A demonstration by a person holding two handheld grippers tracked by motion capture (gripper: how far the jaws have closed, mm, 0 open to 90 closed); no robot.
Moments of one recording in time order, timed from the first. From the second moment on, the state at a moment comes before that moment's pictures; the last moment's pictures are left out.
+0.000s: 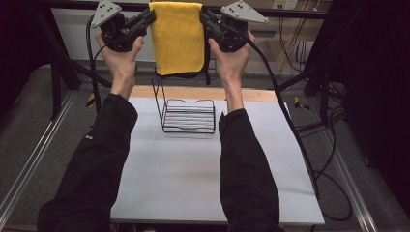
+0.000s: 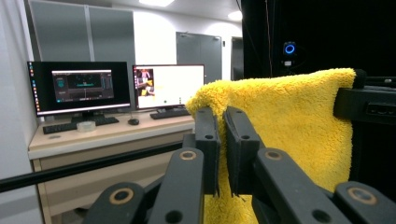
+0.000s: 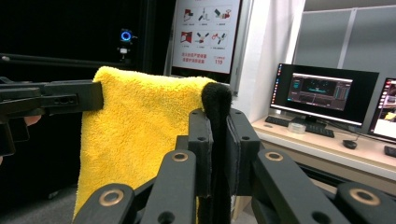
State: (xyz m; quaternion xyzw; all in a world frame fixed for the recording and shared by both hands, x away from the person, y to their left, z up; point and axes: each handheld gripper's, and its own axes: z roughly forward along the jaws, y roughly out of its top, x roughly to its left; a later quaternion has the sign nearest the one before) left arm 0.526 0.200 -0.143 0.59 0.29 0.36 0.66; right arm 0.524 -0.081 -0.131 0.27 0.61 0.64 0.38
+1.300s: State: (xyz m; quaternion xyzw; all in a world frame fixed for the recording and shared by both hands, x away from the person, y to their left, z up) left arm 0.513 0.200 -0.204 0.65 0.27 0.35 0.62; right arm 0.511 -0.092 -0.194 0.29 0.66 0.61 0.33
